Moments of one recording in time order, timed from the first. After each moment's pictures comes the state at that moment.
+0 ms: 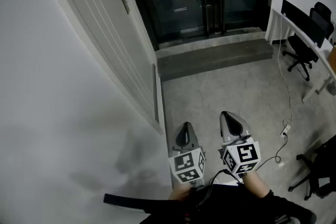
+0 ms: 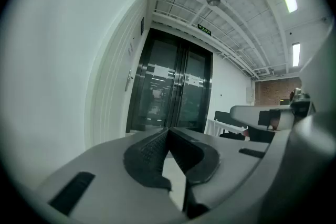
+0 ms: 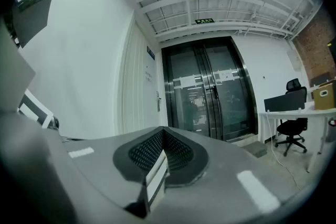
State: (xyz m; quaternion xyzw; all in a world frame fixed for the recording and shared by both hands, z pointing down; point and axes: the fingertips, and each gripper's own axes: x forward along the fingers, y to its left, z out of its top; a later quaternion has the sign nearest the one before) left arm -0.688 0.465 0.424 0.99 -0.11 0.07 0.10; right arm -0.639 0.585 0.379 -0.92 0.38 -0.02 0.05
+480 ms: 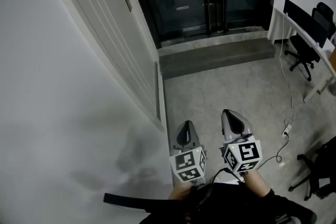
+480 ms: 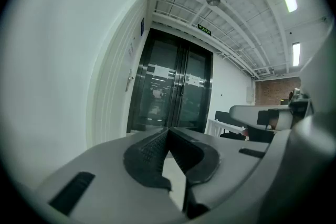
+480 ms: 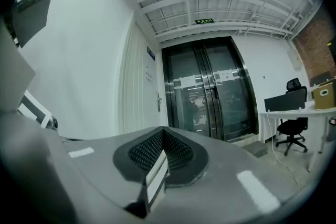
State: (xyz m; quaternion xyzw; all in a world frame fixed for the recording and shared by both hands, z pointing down) left arm -0.692 0.462 0.422 0.99 -0.11 0.07 0.10; right arm -0.640 0.582 0.377 -0.92 0.38 -0.02 0.05
